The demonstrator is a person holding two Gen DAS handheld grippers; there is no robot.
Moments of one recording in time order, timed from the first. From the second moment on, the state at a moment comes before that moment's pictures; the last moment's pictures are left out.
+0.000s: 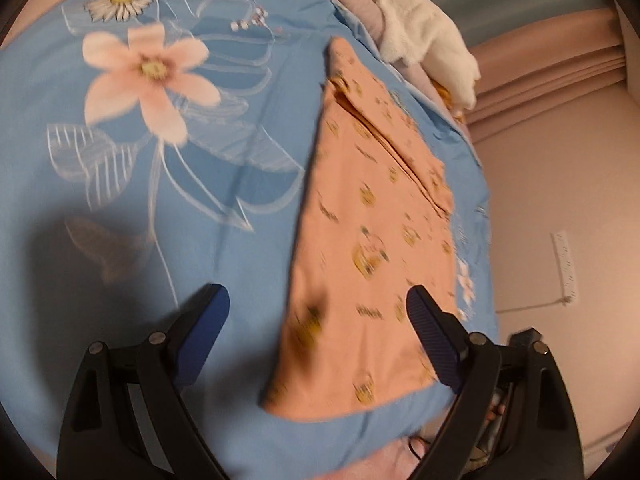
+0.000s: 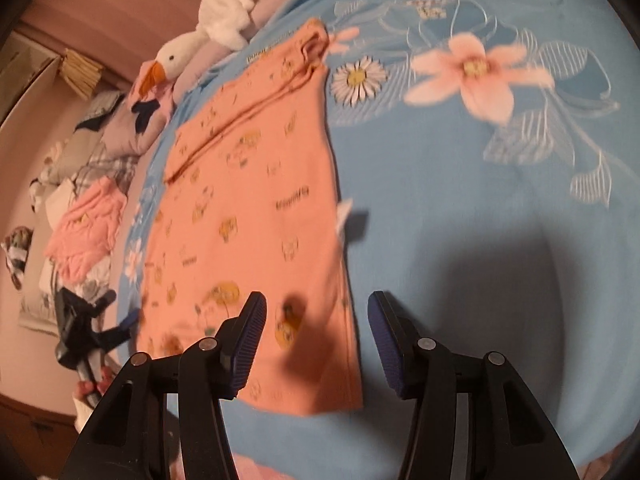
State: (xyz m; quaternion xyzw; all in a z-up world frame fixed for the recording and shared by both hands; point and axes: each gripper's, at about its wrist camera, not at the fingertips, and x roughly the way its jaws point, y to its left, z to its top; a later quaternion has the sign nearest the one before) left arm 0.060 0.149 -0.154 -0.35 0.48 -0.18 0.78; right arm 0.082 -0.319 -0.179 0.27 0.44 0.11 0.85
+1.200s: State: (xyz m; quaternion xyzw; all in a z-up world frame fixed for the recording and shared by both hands) left arm 0.040 0.128 -0.184 -0.39 0.51 -0.18 0.74; right arm 0.049 -0.266 -0.188 0.21 0.43 0.14 0.86
